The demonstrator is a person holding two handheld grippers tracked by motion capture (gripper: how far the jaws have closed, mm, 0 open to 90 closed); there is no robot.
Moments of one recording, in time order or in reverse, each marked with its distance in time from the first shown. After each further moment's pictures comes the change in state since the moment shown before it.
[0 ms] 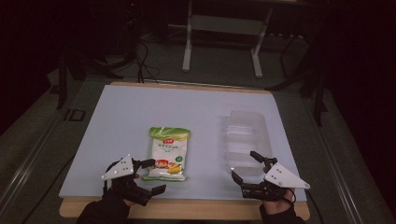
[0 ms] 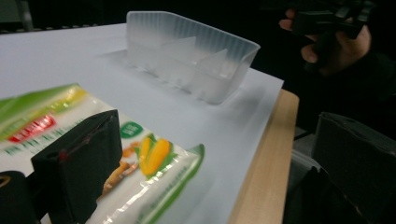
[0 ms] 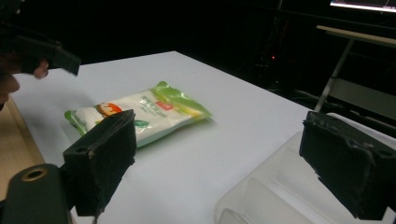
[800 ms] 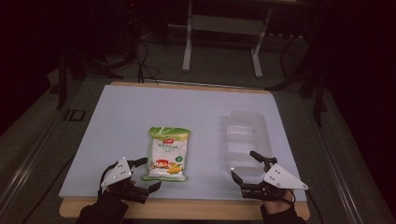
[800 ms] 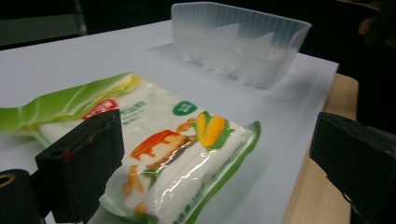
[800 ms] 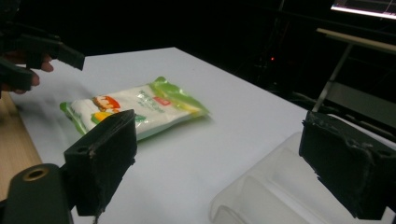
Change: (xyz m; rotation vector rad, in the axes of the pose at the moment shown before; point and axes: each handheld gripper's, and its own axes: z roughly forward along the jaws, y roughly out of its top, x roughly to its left) left arm 0.008 -0.028 -0.003 0.008 0.160 0.088; right arm -0.001 -0.004 0.002 0.002 -0.013 -0.049
